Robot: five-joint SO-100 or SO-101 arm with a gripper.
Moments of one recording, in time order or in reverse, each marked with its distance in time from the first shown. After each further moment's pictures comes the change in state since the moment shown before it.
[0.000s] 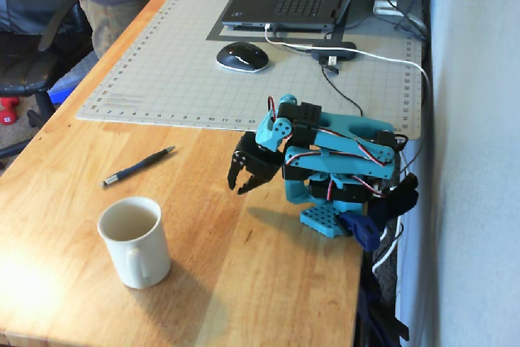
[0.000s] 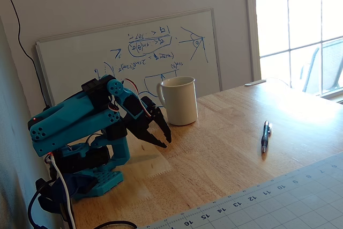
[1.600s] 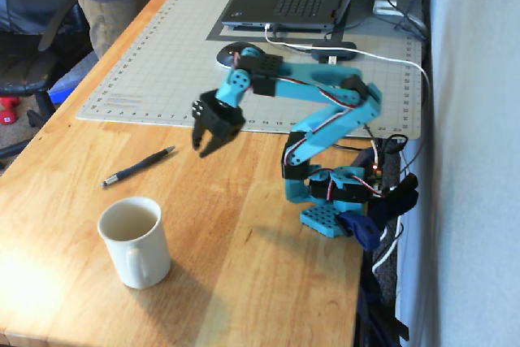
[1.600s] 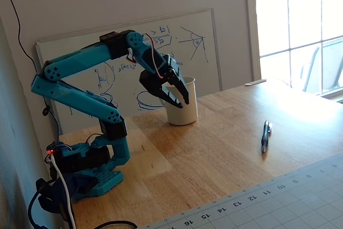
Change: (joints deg) arm 1.8 -51.6 -43.8 -6.9 30.1
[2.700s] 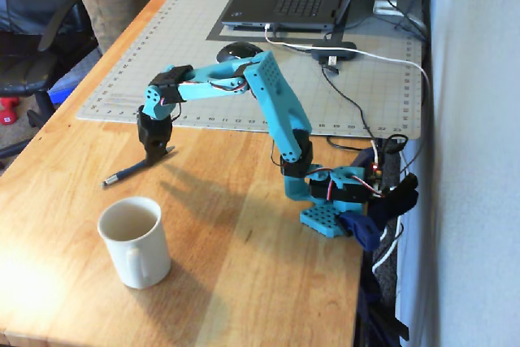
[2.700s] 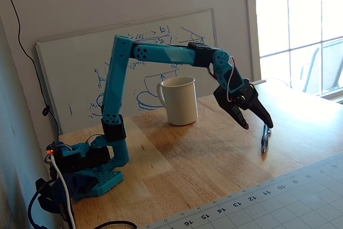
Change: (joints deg) arm 9.4 -72.2 -50.0 -12.1 21.7
